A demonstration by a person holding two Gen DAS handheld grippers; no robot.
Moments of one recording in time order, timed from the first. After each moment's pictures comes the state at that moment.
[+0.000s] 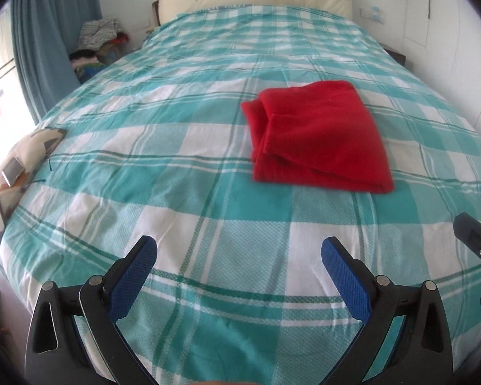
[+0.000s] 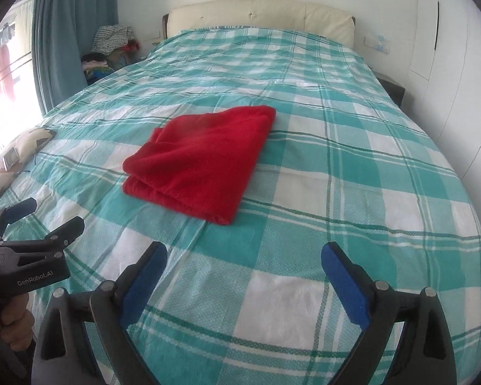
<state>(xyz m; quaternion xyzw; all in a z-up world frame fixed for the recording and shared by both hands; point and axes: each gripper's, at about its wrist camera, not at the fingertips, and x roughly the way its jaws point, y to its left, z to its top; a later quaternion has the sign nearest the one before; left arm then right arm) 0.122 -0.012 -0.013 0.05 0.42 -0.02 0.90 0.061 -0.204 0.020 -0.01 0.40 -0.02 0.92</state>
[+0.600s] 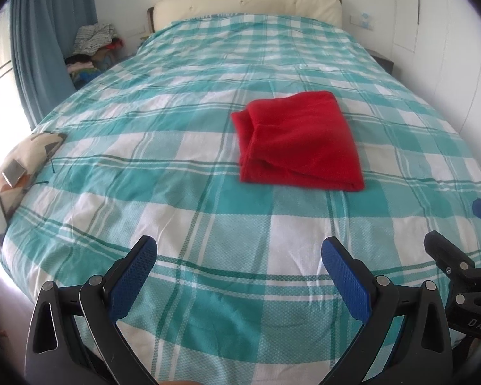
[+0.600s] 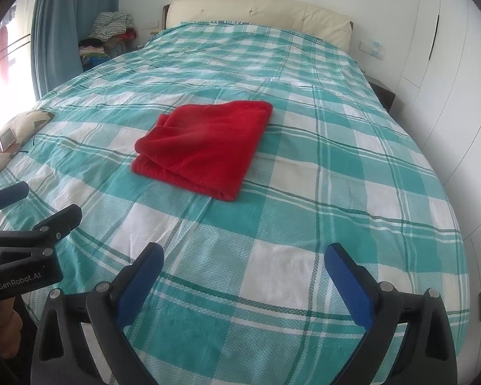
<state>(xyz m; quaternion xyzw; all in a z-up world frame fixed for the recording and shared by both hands) 0.092 -0.015 0.012 0.04 0.41 -0.04 0.91 0.029 -0.187 0.032 -0.04 0.41 -0.05 0.91</state>
